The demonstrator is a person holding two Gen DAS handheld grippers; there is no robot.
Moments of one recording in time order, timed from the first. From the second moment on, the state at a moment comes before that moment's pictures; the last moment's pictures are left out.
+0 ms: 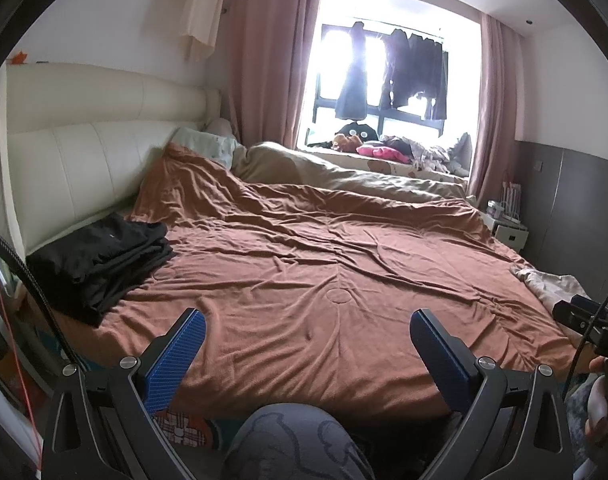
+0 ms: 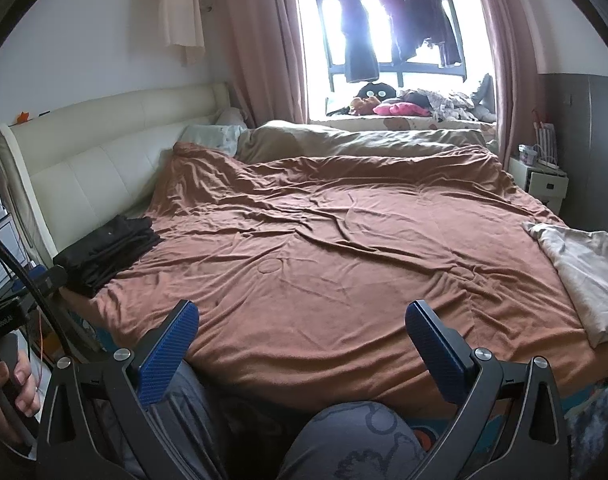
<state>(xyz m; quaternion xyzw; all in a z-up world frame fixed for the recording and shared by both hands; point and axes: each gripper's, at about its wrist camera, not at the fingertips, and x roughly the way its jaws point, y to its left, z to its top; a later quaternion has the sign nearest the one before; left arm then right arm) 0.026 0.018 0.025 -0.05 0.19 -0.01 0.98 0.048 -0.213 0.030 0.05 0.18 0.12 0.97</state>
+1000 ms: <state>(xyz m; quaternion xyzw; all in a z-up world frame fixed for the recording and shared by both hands) 0.024 0.011 0.027 -0.05 0.19 -0.01 0.98 0.051 -0.218 0.031 0.05 0.18 0.11 0.98</state>
